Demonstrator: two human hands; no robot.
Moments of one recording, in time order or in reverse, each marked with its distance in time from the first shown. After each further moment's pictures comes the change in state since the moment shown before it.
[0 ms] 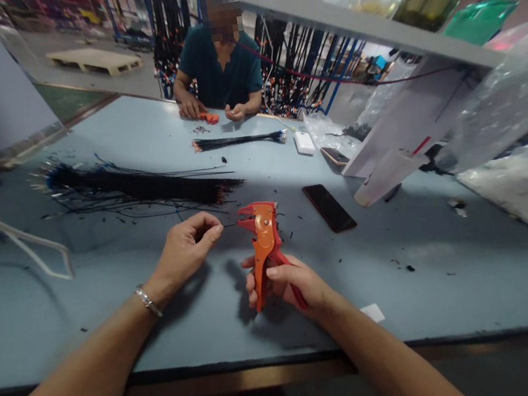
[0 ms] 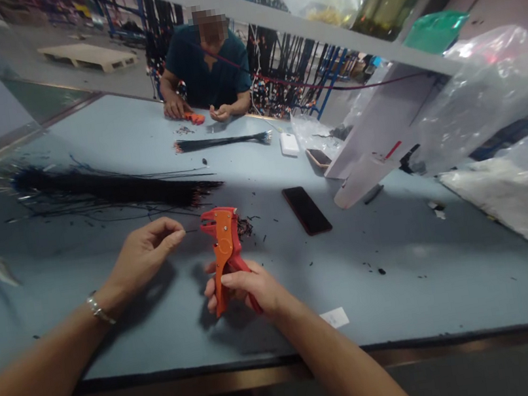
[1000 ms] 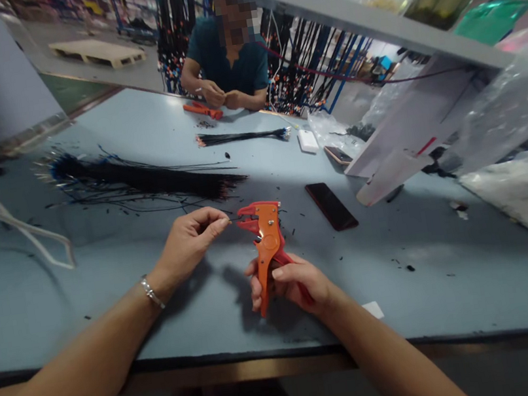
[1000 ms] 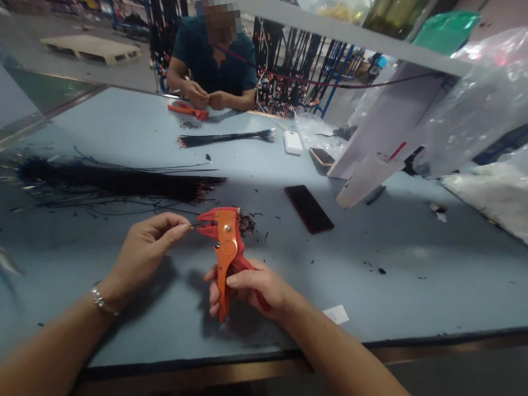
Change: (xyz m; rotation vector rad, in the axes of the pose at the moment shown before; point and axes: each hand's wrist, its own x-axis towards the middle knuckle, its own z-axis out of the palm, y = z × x) left_hand -0.003 0.008 0.003 -0.183 0.016 -0.057; right_hand -0.006 -0.004 0.000 0.000 -0.104 0.078
